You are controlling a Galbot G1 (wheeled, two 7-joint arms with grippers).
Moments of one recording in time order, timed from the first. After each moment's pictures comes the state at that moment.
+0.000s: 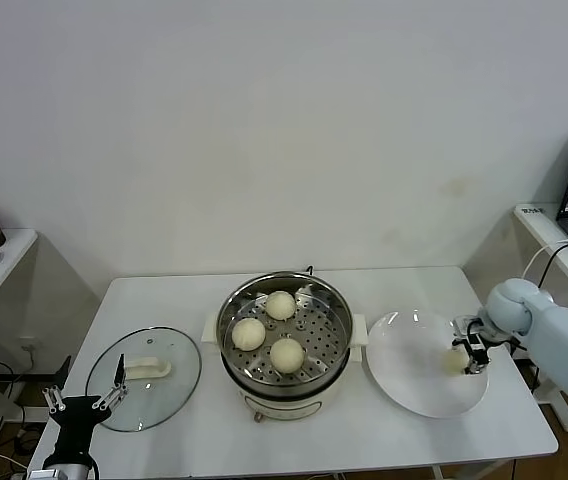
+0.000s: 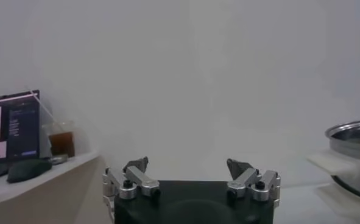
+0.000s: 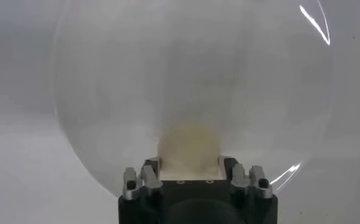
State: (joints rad) left arm 1.71 -1.33 -0.78 -2.02 -0.17 -0.21 -0.05; right arm -0.25 0.63 -0.53 1.20 -0.37 -0.10 -1.15
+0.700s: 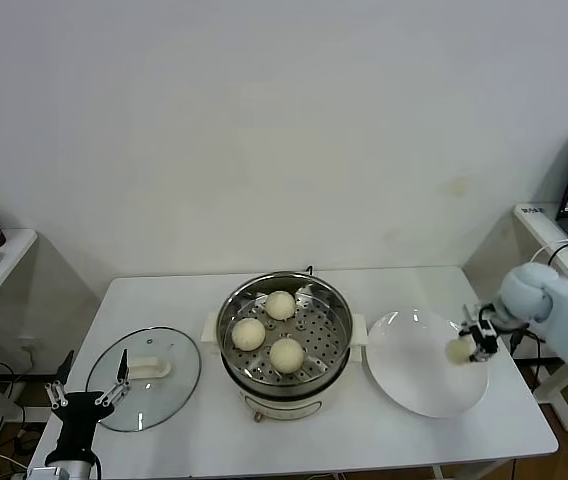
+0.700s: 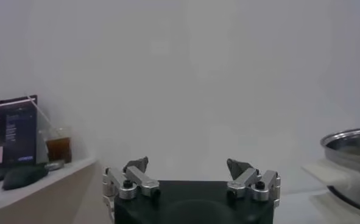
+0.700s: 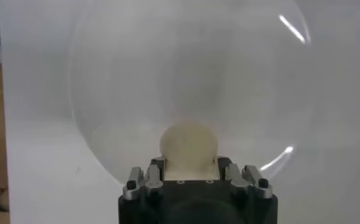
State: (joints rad) left arm 1.70 -1.33 -0.77 -2.04 -0.17 -0.21 -0.05; right arm -0.07 0.53 -0.67 1.33 -0.21 -0.17 -1.16
